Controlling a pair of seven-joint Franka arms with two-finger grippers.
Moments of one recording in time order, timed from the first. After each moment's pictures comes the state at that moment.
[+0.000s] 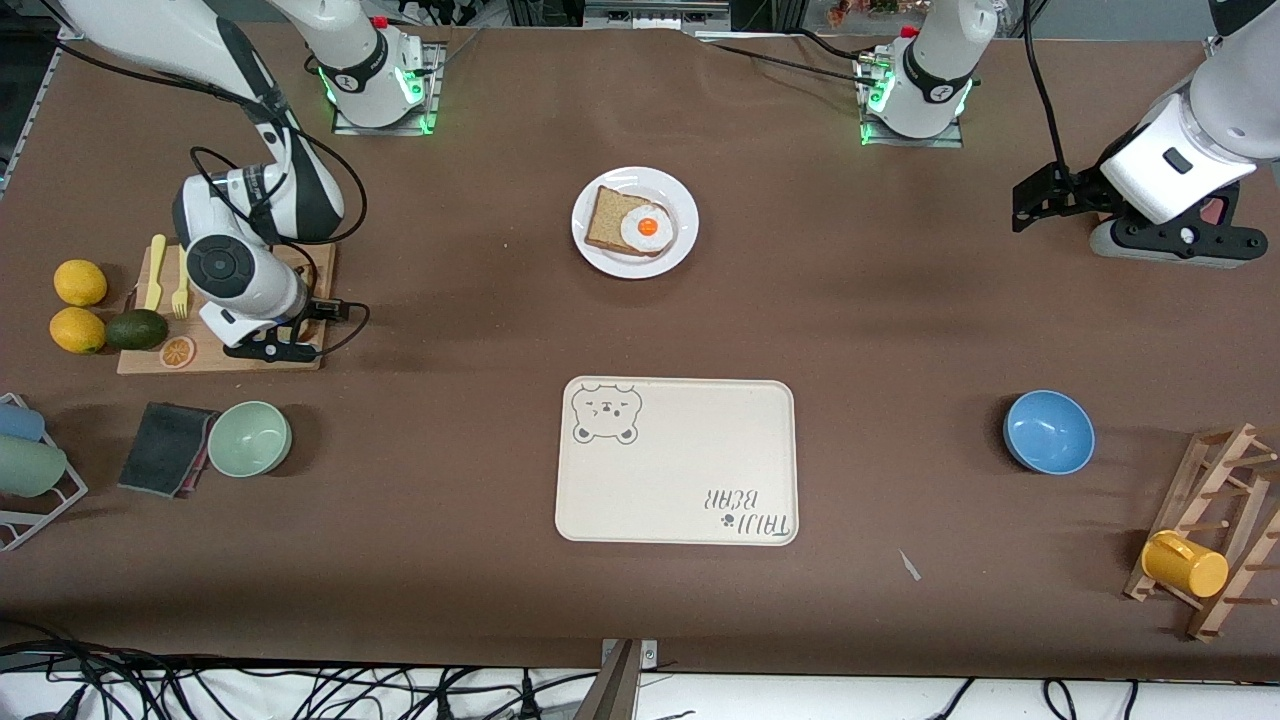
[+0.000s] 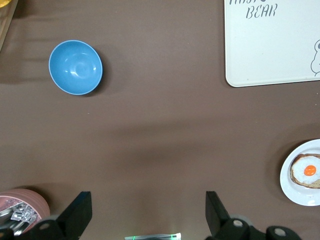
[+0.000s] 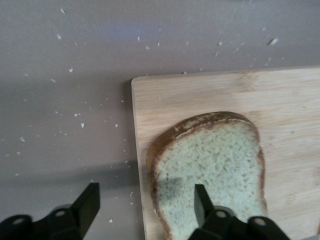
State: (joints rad) left arm -0.08 -0.02 -0.04 -1.64 -0.02 1.50 -0.03; right arm 0.04 0.33 -0.01 -2.26 -0.32 2.33 0.31
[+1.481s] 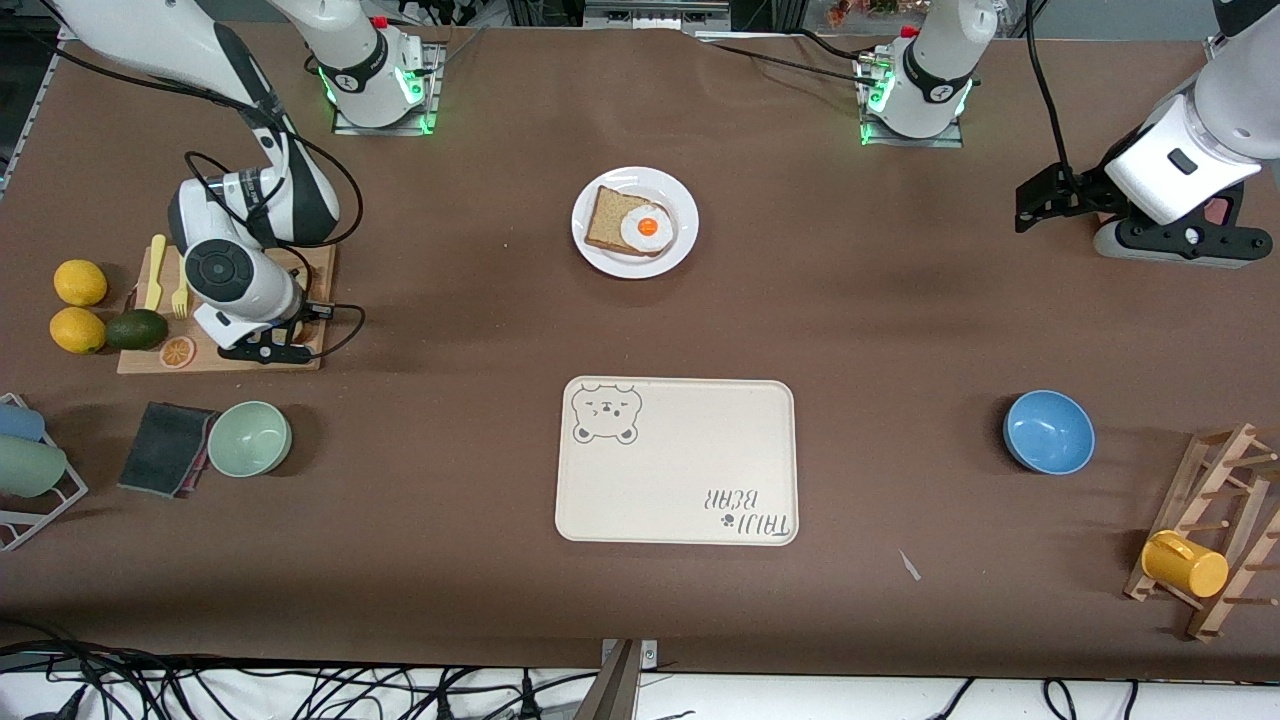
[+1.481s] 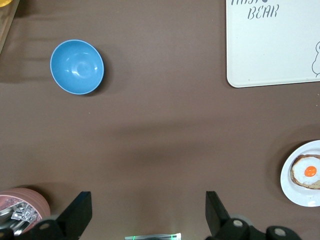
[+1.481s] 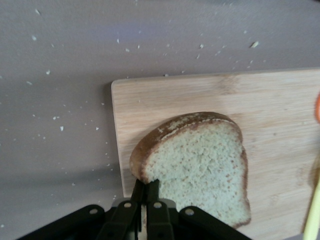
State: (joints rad) left arm -0.07 -0.02 -0.04 -1.64 -0.02 1.50 -0.03; right arm 0.03 0.31 -0.02 -2.24 -0.36 2.30 0.31
